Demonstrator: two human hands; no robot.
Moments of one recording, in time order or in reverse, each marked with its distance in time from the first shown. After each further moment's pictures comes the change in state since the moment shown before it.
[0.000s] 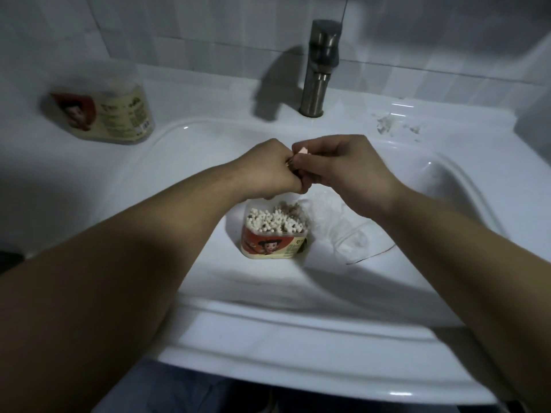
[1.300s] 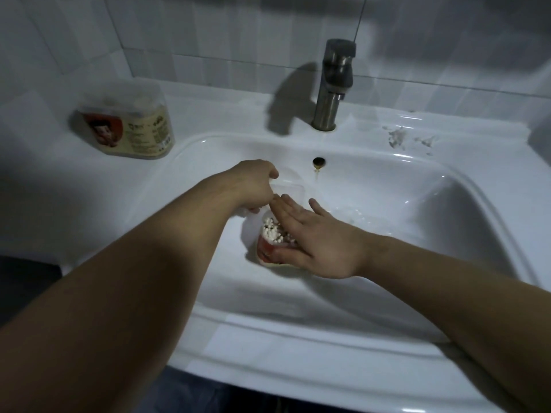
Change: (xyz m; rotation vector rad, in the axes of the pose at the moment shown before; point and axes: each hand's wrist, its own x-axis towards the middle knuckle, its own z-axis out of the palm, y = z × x) left_hand 0.005 -0.028 -0.026 0.306 0.003 -0.199; right_hand -0.025 0.041 0.030 -1.220 -0.657 -0.259
